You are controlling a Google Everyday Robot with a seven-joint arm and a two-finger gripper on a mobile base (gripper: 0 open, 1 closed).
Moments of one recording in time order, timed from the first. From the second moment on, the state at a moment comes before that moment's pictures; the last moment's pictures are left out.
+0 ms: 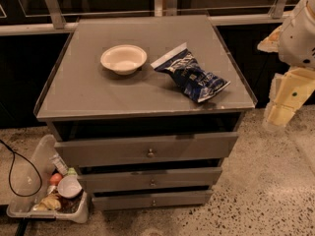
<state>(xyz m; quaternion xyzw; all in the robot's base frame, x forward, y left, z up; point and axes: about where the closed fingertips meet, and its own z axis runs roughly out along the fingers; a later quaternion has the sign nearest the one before) 0.438 -0.217 0.976 -0.60 0.78 -0.03 0.16</state>
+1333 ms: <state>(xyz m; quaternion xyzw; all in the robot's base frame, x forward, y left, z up) 0.440 -0.217 0.915 -0.63 0.74 0.04 0.25</state>
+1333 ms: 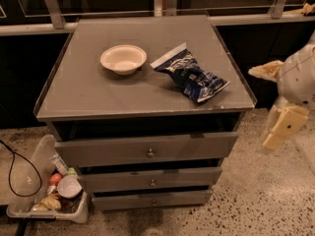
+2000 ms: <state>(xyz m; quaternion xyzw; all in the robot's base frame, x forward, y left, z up) 0.439 -0.214 0.873 -0.65 0.69 0.08 0.30</state>
